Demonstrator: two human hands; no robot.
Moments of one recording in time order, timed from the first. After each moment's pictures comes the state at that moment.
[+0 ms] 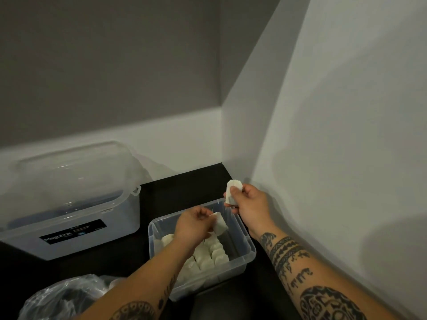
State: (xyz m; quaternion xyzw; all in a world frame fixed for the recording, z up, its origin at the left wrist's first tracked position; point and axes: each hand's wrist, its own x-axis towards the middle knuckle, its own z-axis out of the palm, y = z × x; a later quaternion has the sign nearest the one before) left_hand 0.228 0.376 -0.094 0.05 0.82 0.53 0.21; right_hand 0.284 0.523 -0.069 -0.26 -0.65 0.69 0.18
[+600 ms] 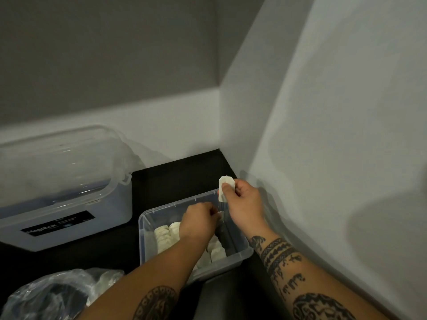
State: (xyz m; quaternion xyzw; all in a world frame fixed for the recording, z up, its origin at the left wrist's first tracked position) left_hand 0.220 0.408 -0.130 0.17 0.94 0.28 0.12; right_hand 0.277 0.520 -0.093 -0.26 -0.73 0.61 0.19
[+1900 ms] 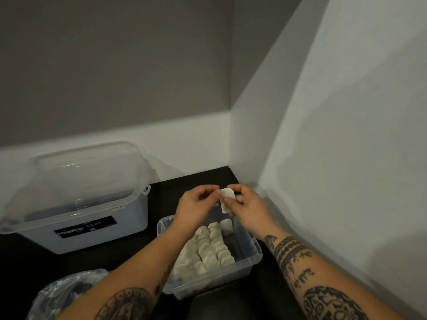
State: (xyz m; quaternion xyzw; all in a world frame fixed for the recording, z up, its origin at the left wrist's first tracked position) left_hand 0.213 0.367 -0.050 0.17 0.77 0.60 0.11; right_hand 0.278 0.518 -0.066 -0.14 -0.74 0.64 0.11
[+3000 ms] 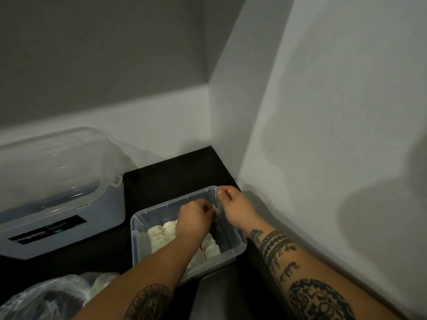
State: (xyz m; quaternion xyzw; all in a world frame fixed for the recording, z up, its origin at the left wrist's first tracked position) left_hand 0.218 0.407 -0.132 0.16 0.92 0.34 0.14; right_hand 0.279 0.532 -0.109 -0.26 -0.79 0.55 0.03
